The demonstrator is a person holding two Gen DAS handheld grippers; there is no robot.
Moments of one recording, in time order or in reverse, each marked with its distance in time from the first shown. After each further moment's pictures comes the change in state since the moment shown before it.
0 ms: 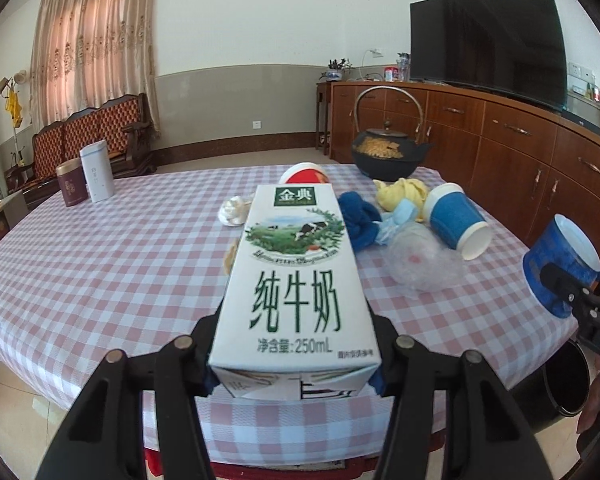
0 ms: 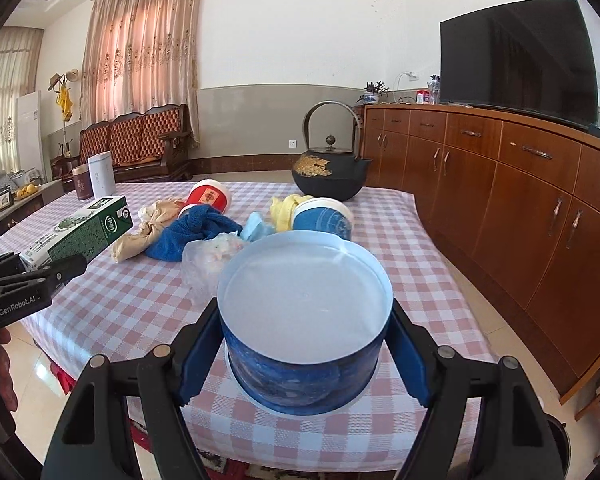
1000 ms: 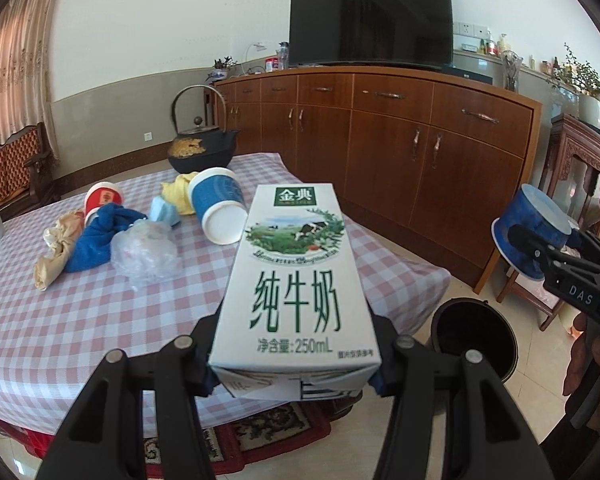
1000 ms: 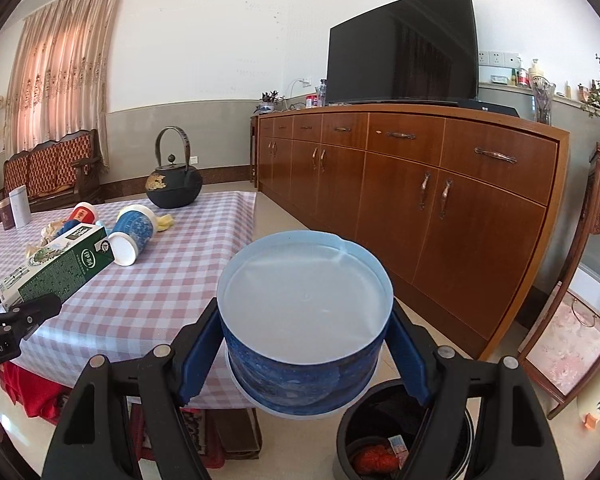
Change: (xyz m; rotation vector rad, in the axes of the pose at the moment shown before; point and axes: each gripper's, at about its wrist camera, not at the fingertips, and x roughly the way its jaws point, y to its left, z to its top) left arm -0.043 -0.179 -0.015 0.172 0.025 -0.314; right arm -0.118 -0.169 -0.052 0.121 -0.029 -0.316
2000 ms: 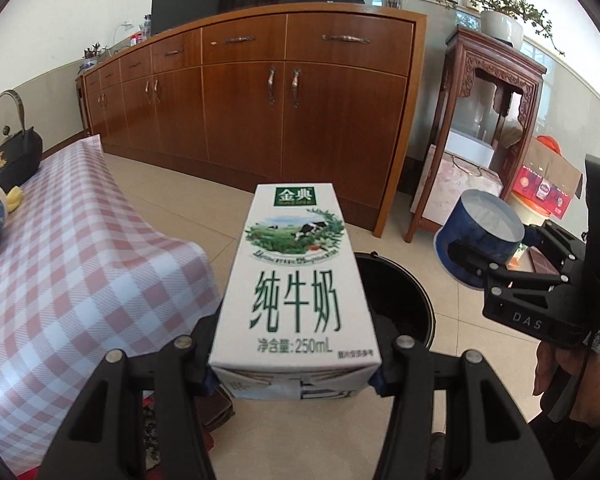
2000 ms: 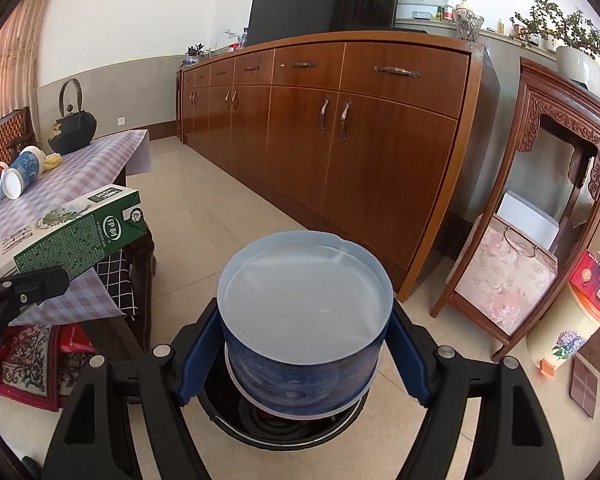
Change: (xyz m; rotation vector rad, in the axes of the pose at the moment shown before) left arm 0.079 -0.182 -0.018 0.218 0.159 -0.340; right arm 0.002 -0.146 -0.090 0.066 0.192 -0.221
